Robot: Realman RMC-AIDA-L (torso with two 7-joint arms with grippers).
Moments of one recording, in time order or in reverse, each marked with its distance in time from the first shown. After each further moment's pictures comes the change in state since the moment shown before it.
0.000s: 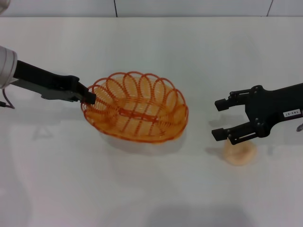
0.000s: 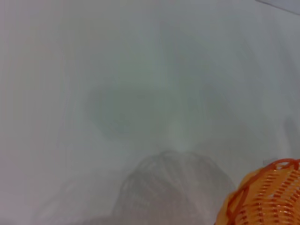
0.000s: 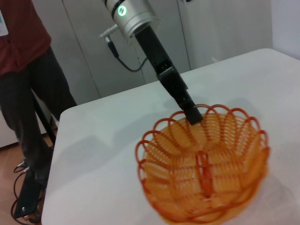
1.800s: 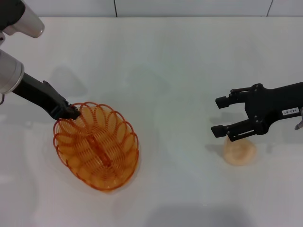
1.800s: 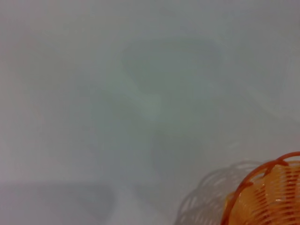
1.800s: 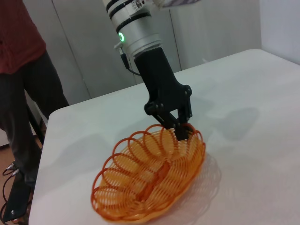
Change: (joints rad) left arm -0.105 0.019 0.025 -0.176 0.252 -0.147 0.678; right arm -0.005 0.003 0.000 0.004 -0.002 0.031 0.000
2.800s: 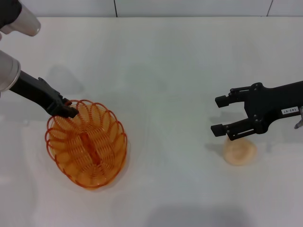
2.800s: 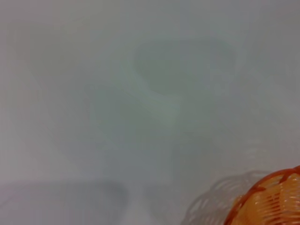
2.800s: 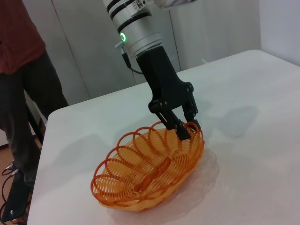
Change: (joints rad) left arm 0.010 0.001 -0.001 0.008 0.010 -0.047 -0.006; right arm 0.003 0.000 0.000 0.000 0.000 0.003 0.000
